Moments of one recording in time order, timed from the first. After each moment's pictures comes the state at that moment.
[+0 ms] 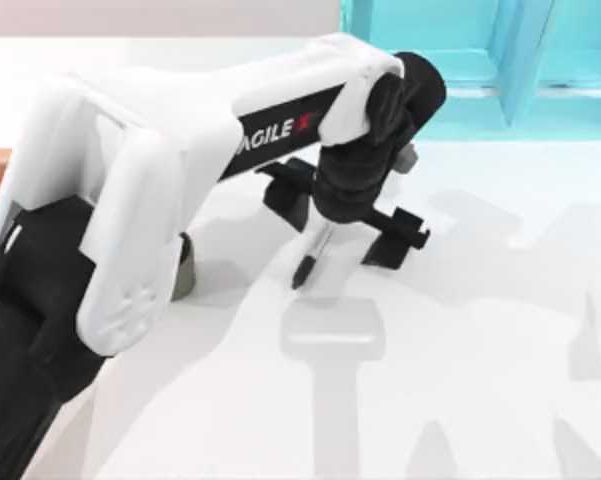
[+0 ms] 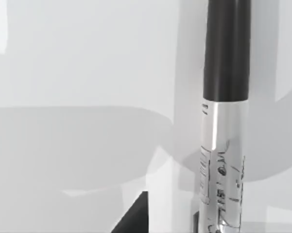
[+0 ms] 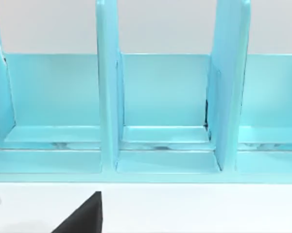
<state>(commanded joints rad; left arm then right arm) -0.70 2.58 2.11 -1.05 -0.21 -0.20 0.00 0.00 0.00 0.00 0.00 0.00</state>
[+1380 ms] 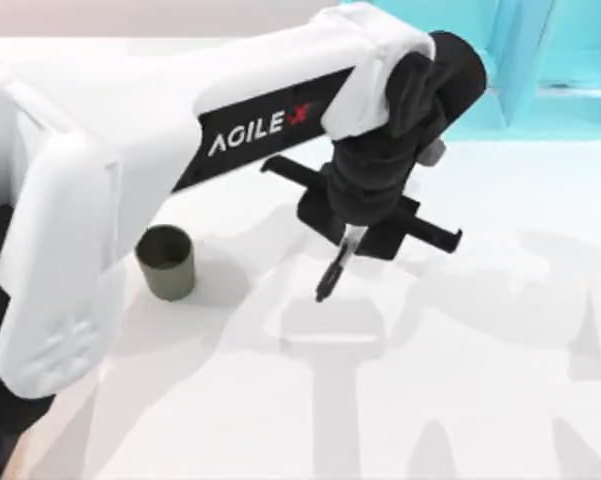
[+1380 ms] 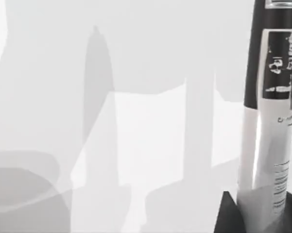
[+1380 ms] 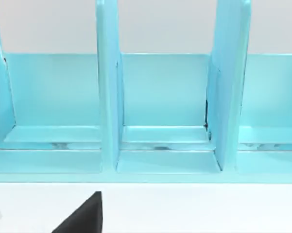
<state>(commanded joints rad) -0.81 2.28 1.97 -1.14 -0.17 -0.30 0.00 0.00 0.00 0.00 0.00 0.00</state>
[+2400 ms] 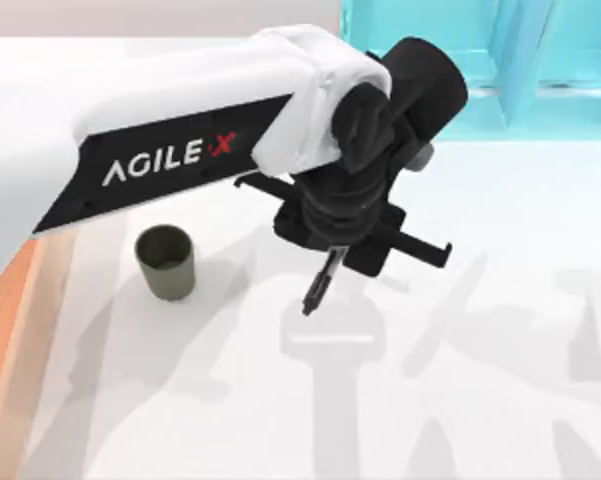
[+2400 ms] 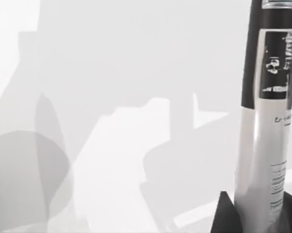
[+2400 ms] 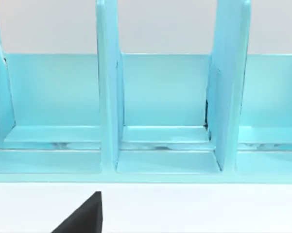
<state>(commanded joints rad) -0.83 2.02 1.63 -0.93 -0.20 -0.32 0.00 0.00 0.00 0.00 0.00 0.00</state>
